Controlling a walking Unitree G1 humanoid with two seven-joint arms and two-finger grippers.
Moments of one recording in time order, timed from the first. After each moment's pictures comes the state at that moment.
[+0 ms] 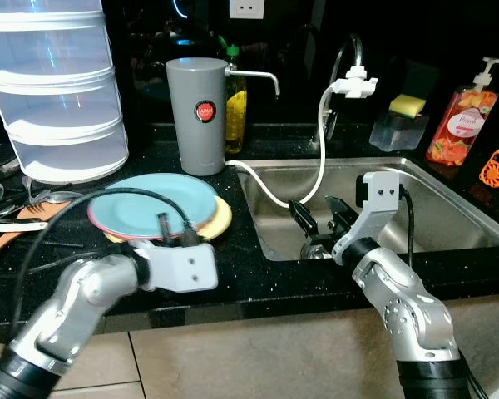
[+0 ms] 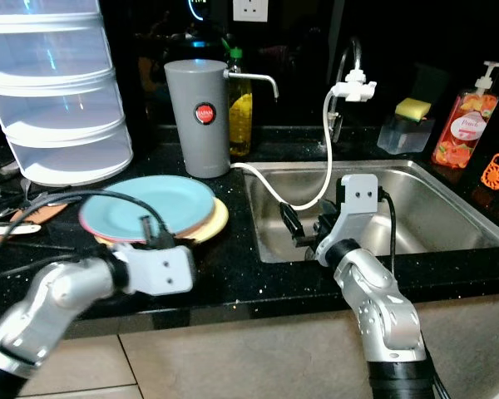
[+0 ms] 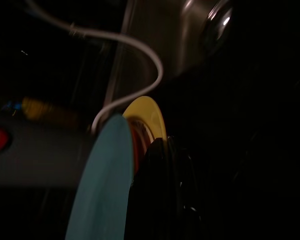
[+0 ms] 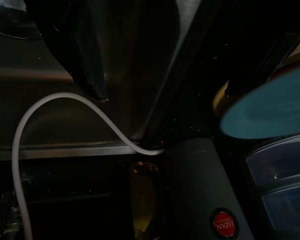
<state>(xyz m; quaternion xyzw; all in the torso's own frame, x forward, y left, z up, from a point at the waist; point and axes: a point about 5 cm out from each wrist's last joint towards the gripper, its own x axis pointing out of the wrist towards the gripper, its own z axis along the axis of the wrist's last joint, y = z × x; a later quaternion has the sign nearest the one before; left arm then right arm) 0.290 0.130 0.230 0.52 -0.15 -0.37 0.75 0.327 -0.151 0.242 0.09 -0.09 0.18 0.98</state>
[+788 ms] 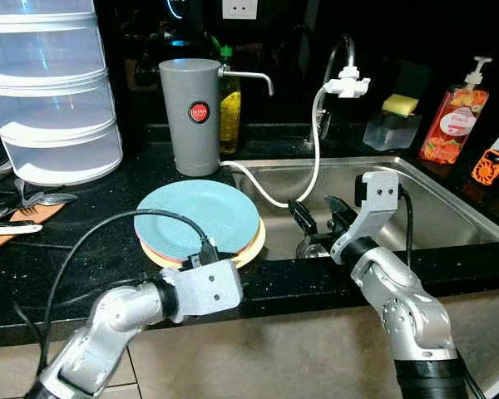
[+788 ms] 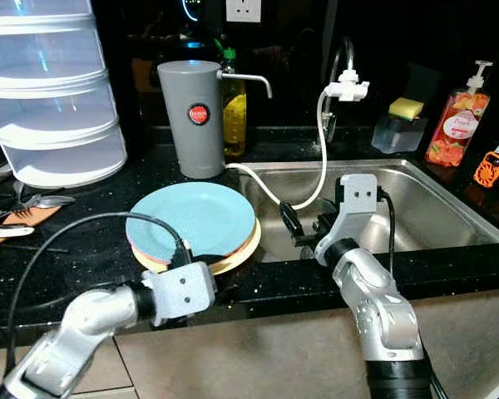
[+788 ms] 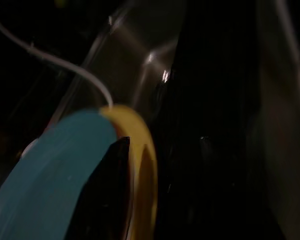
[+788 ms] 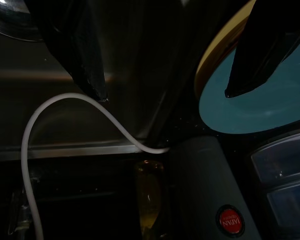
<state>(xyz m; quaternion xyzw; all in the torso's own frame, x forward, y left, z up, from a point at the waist) 0.266 0.104 0.217 0.36 -0.14 -0.45 0.81 0.329 -0.149 0.242 0.09 -0.09 0.18 0.98</state>
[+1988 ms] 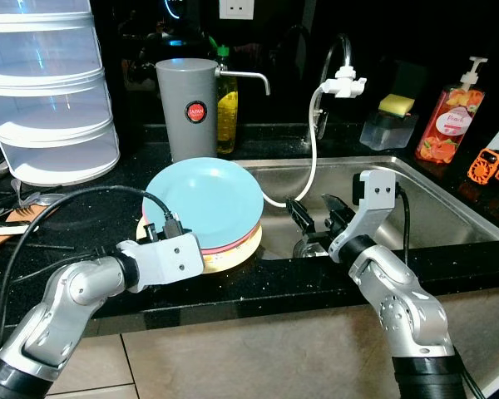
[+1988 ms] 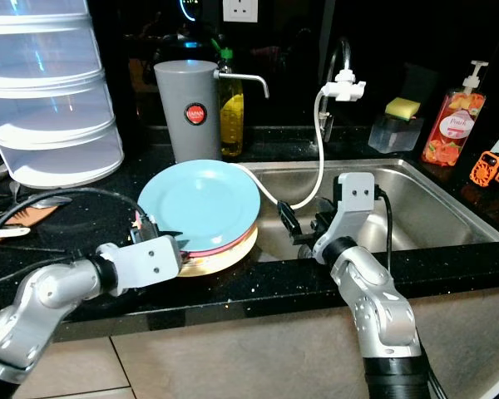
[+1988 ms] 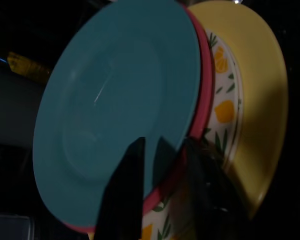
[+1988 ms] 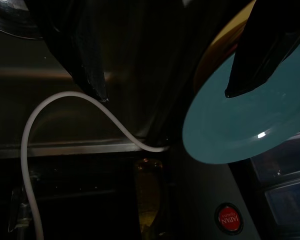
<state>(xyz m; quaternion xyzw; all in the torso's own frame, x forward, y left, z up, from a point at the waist) 0.294 0.172 0.229 0.50 -0.07 -0.32 0.81 0.331 -0.148 0.243 0.09 -0.09 0.19 0.97</state>
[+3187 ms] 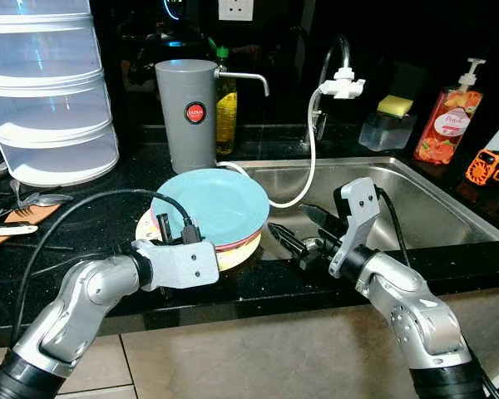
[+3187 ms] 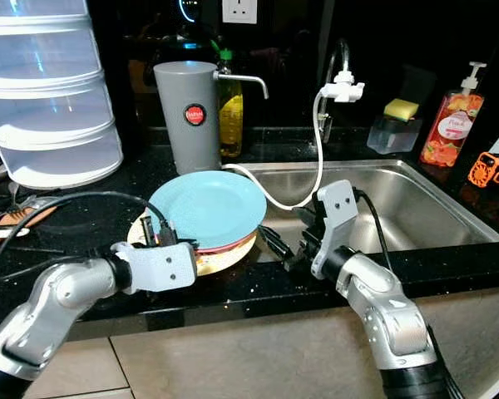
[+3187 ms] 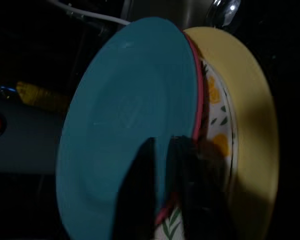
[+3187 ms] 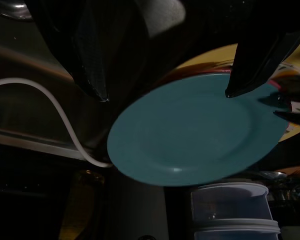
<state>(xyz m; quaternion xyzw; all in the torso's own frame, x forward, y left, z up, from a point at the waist) 0.294 0.151 0.235 0.53 -0.11 -0.32 0.77 0.316 -0.142 0.237 -0.01 -0.08 0.32 0.94</state>
